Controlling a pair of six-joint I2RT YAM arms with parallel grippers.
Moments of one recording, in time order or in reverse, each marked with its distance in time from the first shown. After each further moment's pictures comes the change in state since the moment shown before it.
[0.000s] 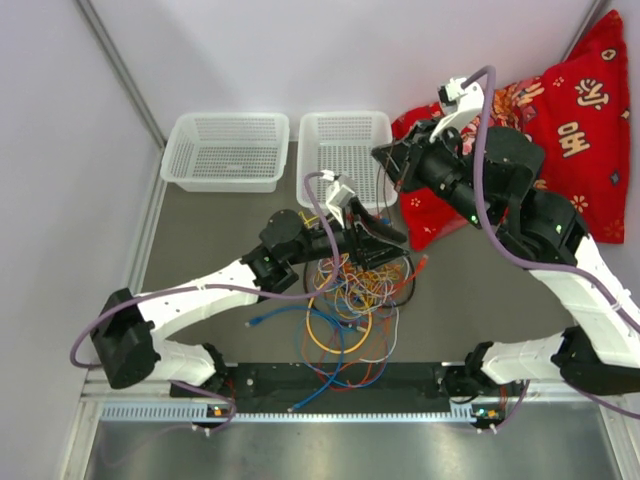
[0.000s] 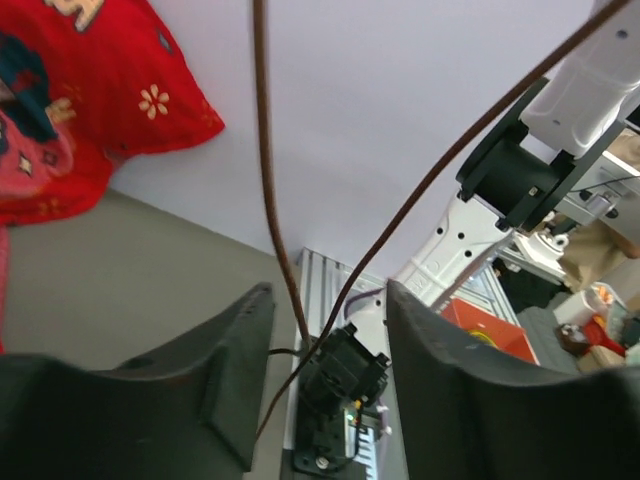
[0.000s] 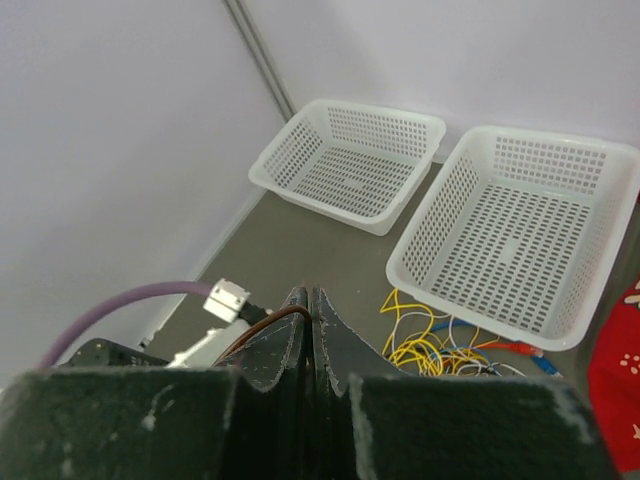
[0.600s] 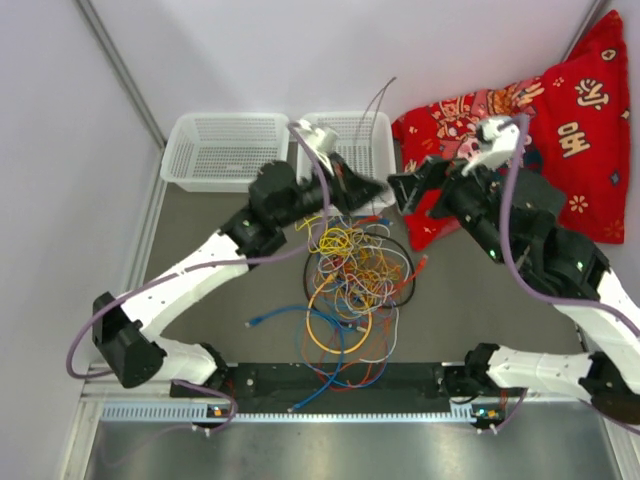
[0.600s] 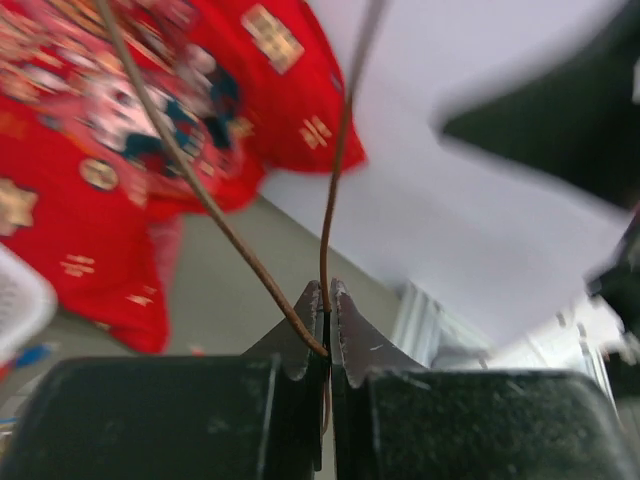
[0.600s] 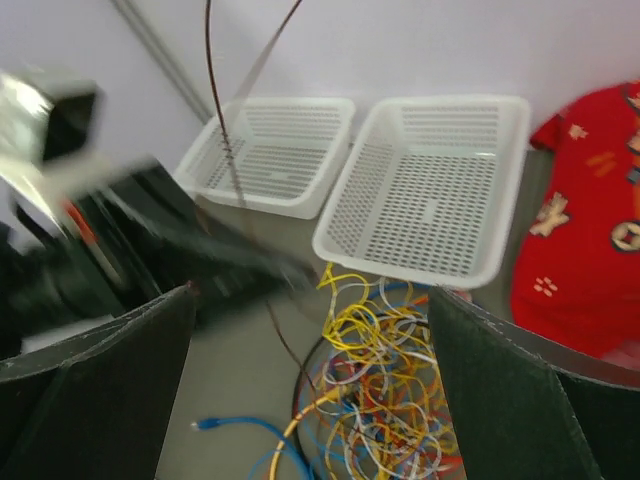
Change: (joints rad) left arm 0.116 0.040 0.276 -0.420 -0.158 0.074; right arm -0.001 -0.206 -0.274 0.039 0.156 0.032
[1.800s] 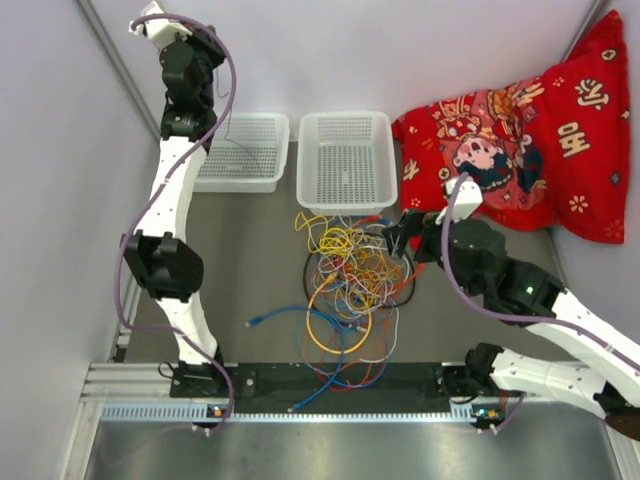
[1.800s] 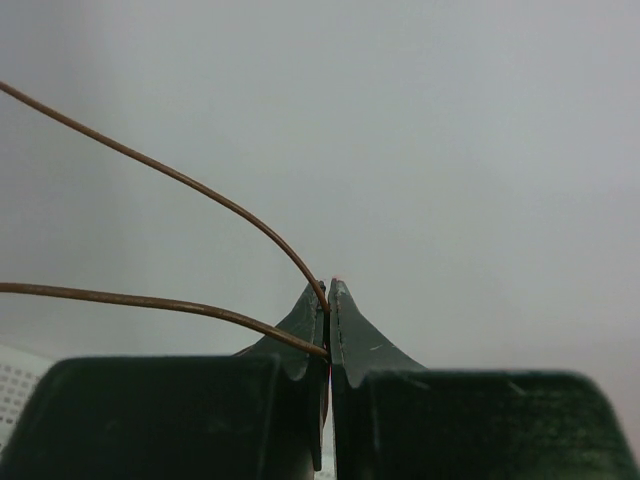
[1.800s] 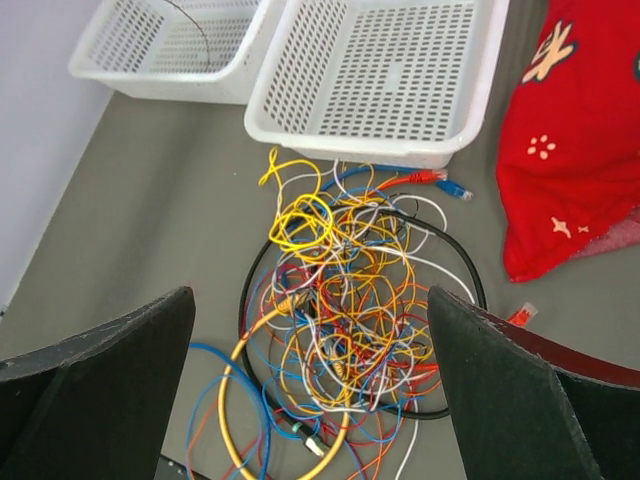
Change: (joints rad) left arm 0.731 0.541 0.858 -0.128 -0.556 0.025; right arm -0.001 -0.219 -0.540 0.089 0.045 0.140
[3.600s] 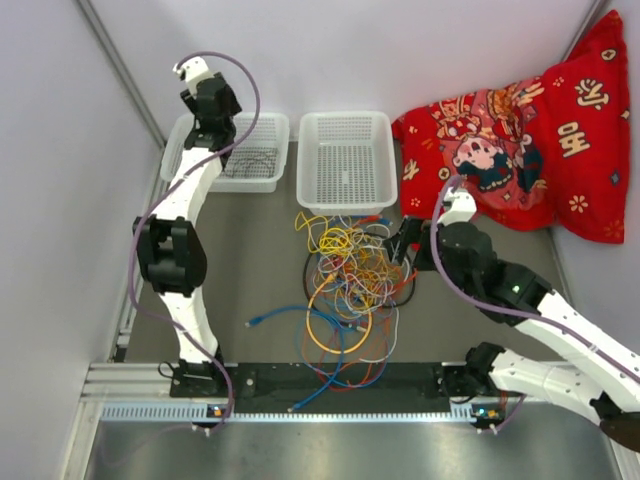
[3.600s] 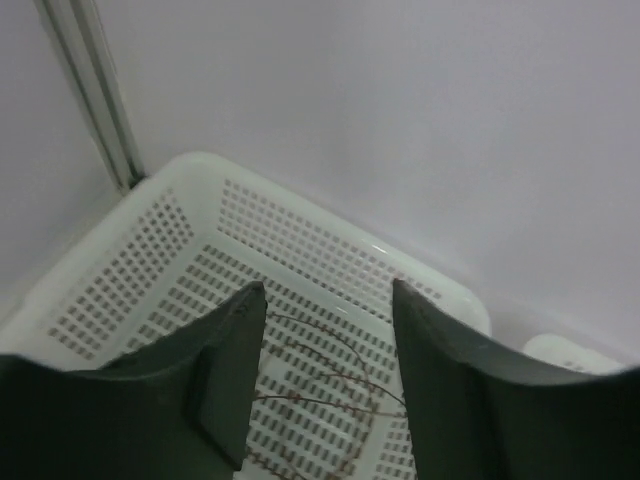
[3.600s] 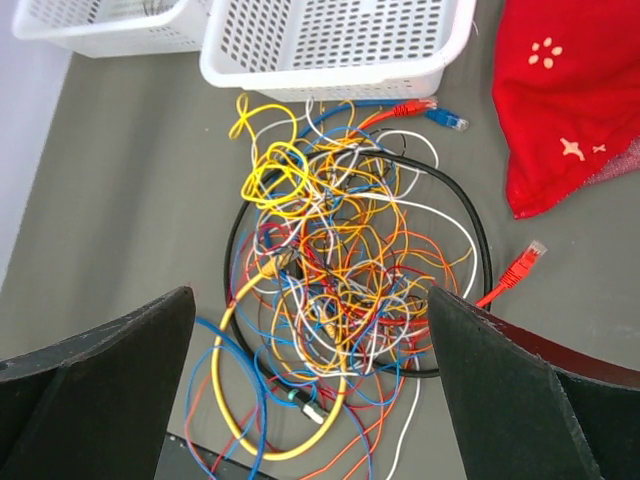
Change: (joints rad) left arm -0.020 0.031 -0.294 -0.093 -0.269 0.212; right arm -0.101 -0.013 -0.116 -0.026 -0.109 0.113
